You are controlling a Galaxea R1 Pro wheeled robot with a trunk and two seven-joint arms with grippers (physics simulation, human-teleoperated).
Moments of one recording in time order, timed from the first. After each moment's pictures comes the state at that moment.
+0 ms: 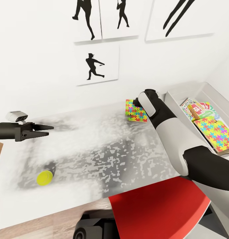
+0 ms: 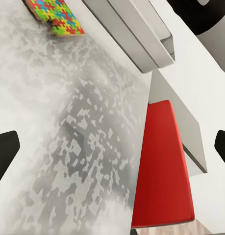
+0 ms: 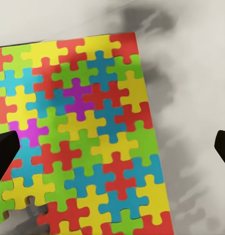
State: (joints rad) left arm -0.87 0.66 0.06 -1.43 0.29 0.99 -1.57; right arm -1.48 0.13 0.24 -0.63 -0.59 0.71 -0.69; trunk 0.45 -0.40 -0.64
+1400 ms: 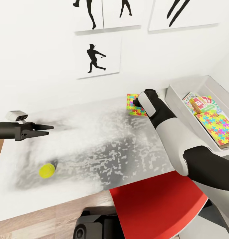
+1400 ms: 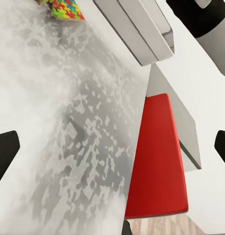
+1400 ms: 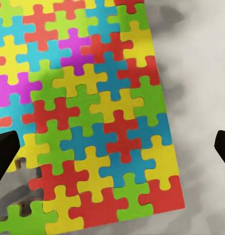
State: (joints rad) left arm -0.87 0.66 0.06 -1.43 0.29 1.01 -1.57; right arm -1.48 0.13 0.24 -0.63 -0.59 0.70 -0.69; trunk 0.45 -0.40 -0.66
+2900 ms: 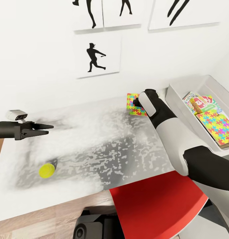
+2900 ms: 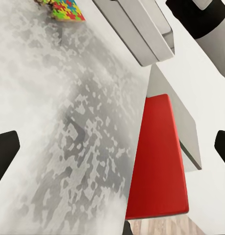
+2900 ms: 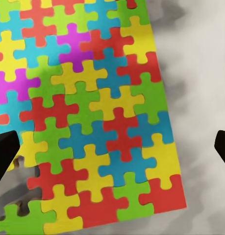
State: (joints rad) left arm -0.88 0.66 0.06 -1.43 0.29 1.01 -1.57; right arm -1.48 0.13 0.24 -0.63 -0.60 0.71 -0.69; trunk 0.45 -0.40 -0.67
